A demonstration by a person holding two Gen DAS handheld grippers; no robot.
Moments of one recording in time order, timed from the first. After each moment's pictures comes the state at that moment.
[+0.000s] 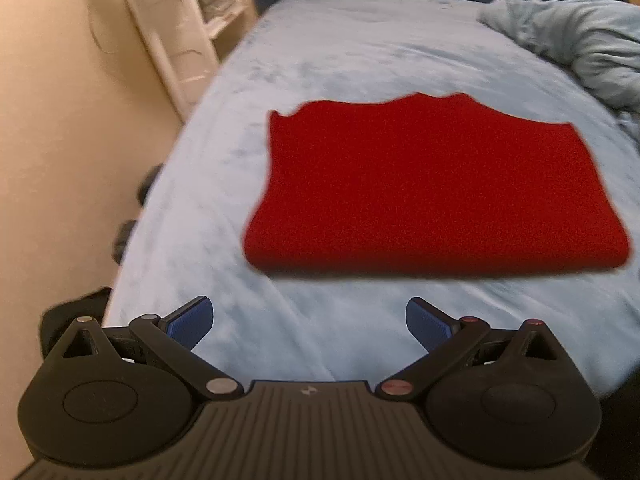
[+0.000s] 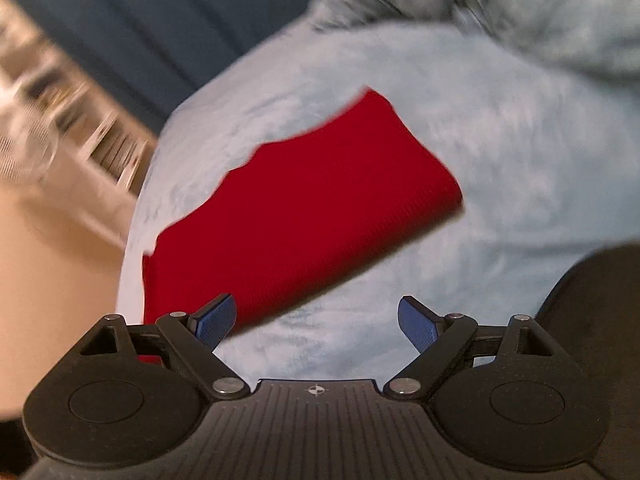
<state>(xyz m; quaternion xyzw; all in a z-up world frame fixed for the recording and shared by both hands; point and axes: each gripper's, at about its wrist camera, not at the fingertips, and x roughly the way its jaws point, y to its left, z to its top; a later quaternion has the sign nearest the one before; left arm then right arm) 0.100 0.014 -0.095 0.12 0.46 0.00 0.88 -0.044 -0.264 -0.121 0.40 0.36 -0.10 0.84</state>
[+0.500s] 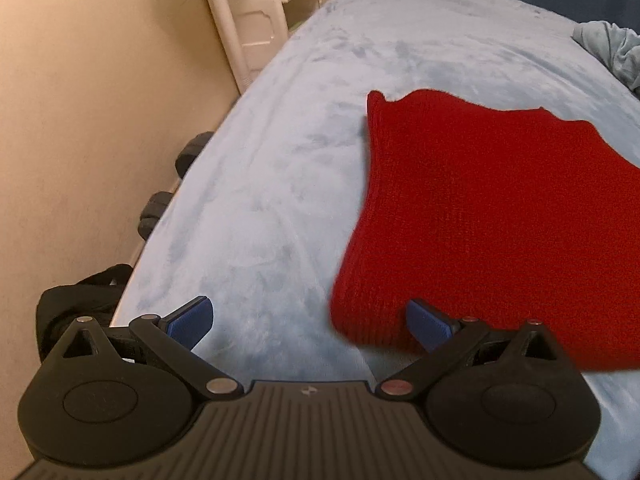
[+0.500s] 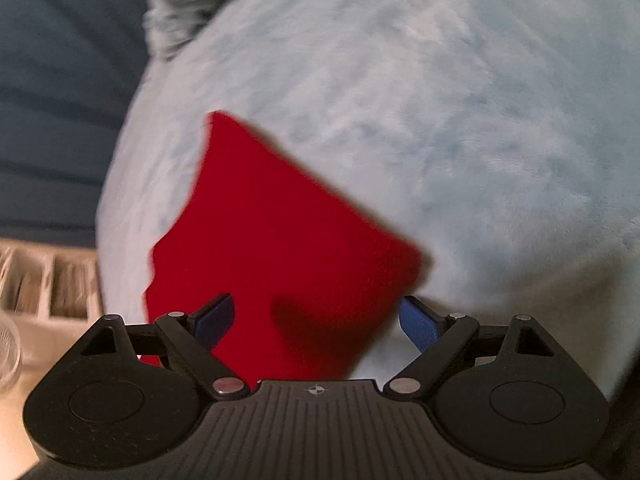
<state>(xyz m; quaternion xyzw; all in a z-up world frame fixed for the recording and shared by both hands) 0.203 0.082 -0.154 0.07 0.48 0.08 0.87 0.043 -0.372 -0.237 0.60 0.34 -0.20 0.69</state>
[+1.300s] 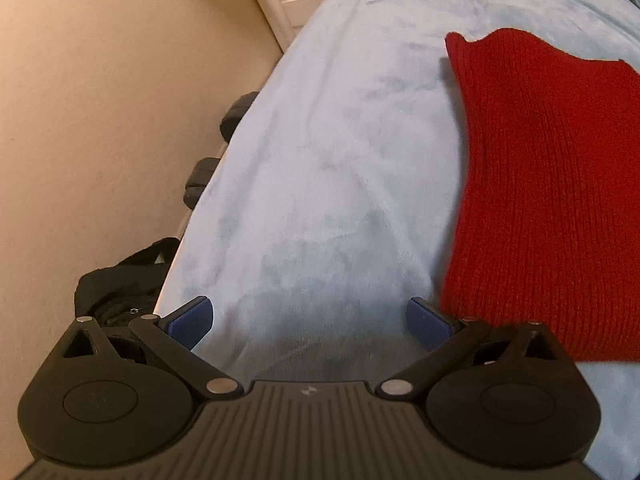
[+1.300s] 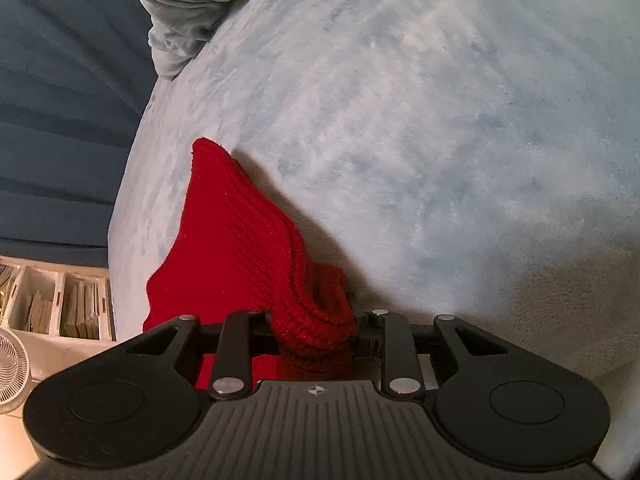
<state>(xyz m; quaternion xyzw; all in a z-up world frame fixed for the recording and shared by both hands) 0.221 0.114 -0.186 0.11 0.53 0.14 0.83 0.052 -0.392 -0.258 0.60 0.31 -0.19 0.71</state>
